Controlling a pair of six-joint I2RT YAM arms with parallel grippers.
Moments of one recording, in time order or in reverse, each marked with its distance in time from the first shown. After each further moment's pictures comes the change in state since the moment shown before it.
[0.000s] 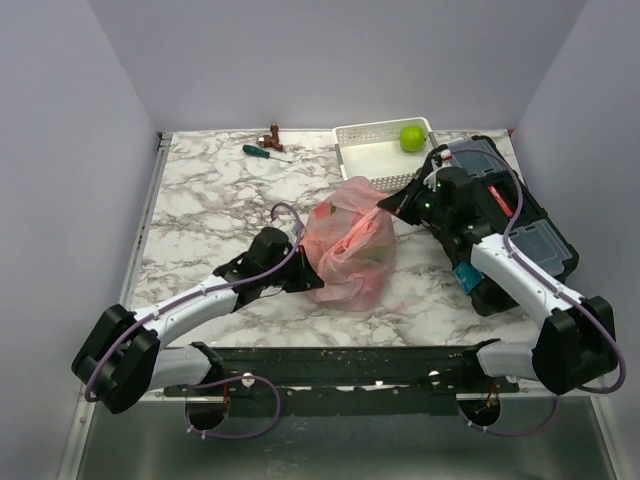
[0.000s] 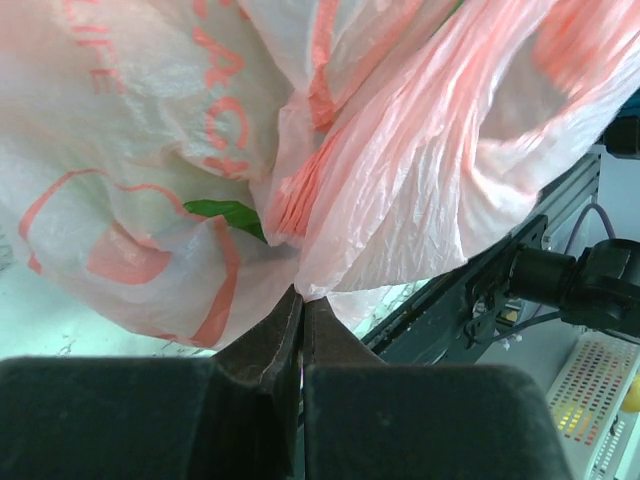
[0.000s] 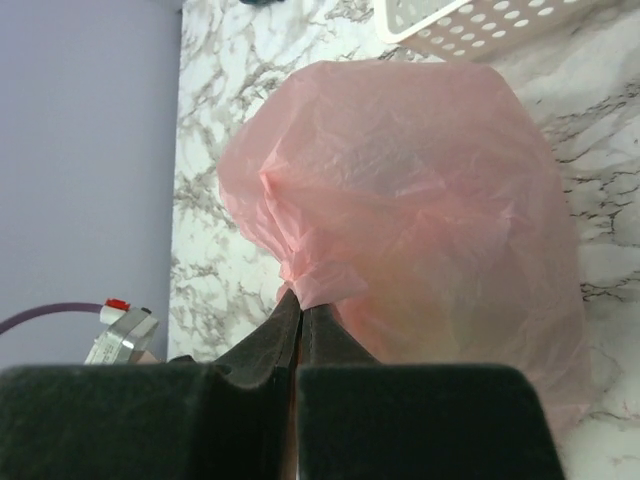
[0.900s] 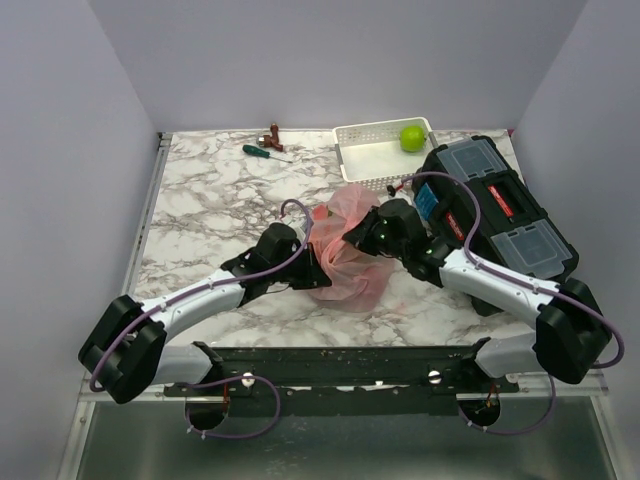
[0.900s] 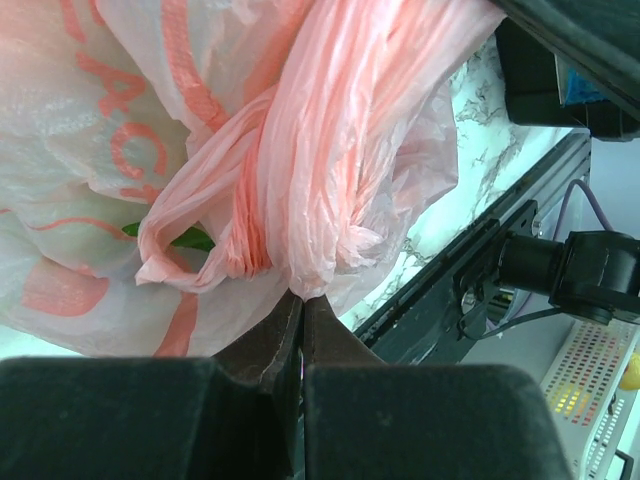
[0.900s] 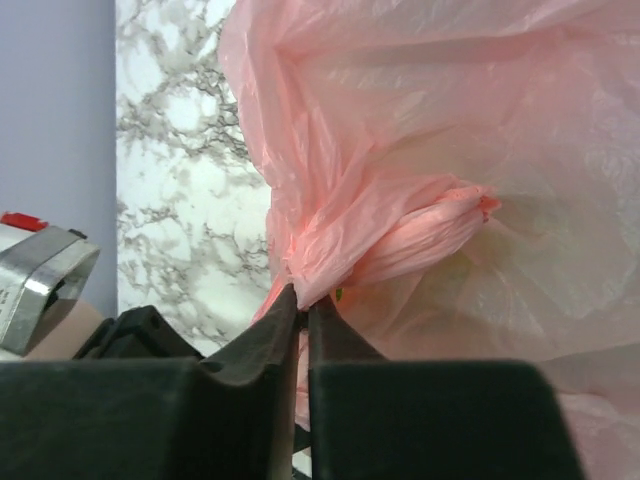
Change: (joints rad) left arm -0.032 0.040 0.050 0.003 0.015 0.013; right arm 0.342 0.041 -0.067 0.018 0.288 0.095
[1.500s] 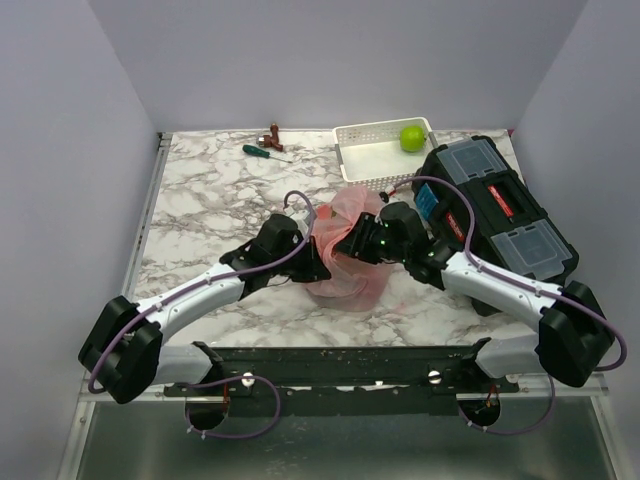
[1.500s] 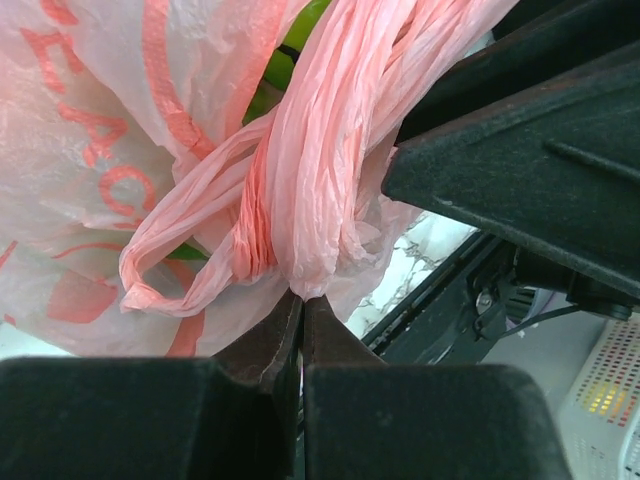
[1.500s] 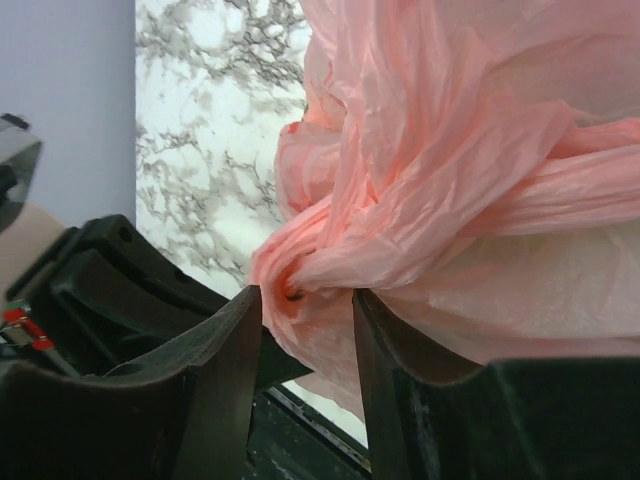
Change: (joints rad) left arm 0.010 -0.005 0.087 -0.101 -0.018 0.103; right arm 0.000 0.000 -0.011 -0.040 -0.180 -0.019
